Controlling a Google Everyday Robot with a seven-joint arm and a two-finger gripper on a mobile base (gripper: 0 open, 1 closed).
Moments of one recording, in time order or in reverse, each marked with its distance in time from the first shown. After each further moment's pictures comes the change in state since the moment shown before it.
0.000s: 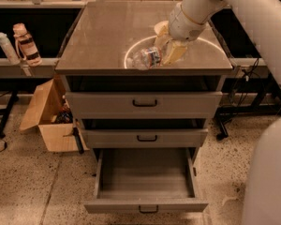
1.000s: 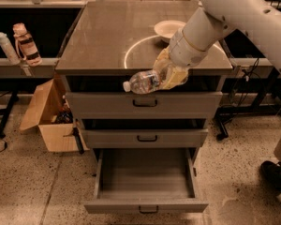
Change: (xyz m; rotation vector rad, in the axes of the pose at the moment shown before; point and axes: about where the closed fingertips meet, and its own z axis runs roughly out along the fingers) arm -0.021 0.076 0.018 -0.040 -0.049 0.030
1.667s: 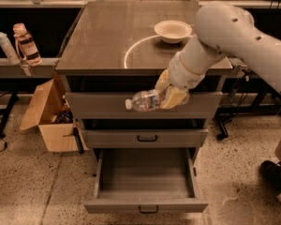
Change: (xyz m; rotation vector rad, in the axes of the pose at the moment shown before) arm 0.016 0.039 0.042 -0.035 0.043 0.110
